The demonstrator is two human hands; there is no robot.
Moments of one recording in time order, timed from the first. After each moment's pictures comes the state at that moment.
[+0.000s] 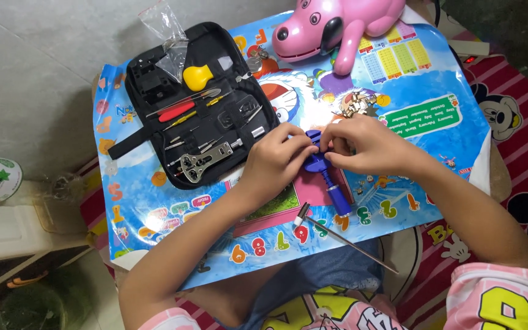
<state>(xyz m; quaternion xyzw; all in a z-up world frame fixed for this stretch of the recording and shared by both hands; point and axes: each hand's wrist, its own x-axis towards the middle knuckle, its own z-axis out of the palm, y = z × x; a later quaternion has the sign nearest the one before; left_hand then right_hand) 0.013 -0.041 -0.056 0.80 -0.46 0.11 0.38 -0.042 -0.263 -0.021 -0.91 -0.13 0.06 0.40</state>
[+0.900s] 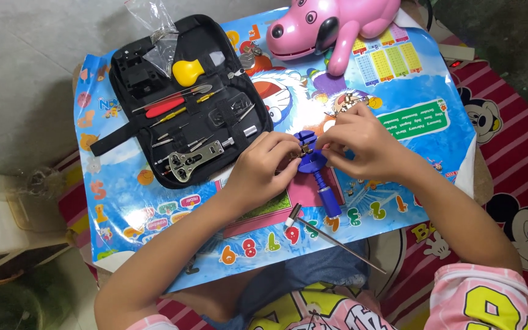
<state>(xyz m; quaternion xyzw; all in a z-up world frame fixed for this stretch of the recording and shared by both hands) 0.009 -0.029 -0.052 0.77 -0.47 0.08 0.42 -0.045 -0.269 -0.033 -0.91 -0.26 -0.14 0.30</state>
